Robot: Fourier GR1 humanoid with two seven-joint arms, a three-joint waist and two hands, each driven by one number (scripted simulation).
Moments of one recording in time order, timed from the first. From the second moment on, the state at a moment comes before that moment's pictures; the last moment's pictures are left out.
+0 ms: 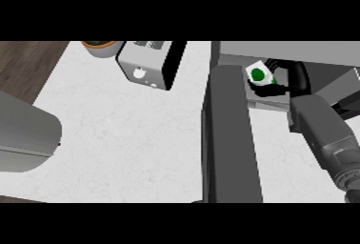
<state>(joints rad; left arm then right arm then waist) 0.58 0.13 0.42 -2.29 0.72 -0.58 0.01 -0.98 -0.32 -0.29 -0.12 0.24 -0.24 -0.76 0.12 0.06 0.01</state>
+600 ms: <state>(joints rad) 0.53 0.17 0.43 -2.27 0.74 -0.57 0.02 -1.03 -0.39 -0.31 -0.10 0.25 -0.32 -0.70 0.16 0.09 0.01</state>
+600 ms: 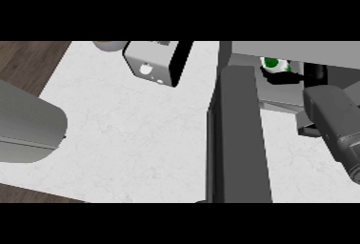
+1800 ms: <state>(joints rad) 0.45 0.22 0.44 -2.24 0.70 -0.56 0.04 -1.05 -0.46 -0.31 -0.09 0.26 -0.38 -0.68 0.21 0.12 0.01</state>
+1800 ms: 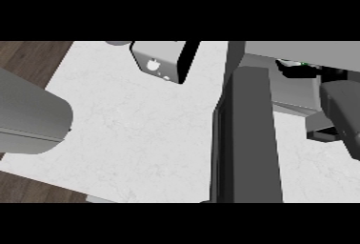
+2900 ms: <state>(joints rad) 0.37 0.24 0.40 -2.17 0.64 -0.55 0.07 -1.20 -0.27 -0.26 -0.06 0.32 -0.38 -0.57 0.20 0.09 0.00</state>
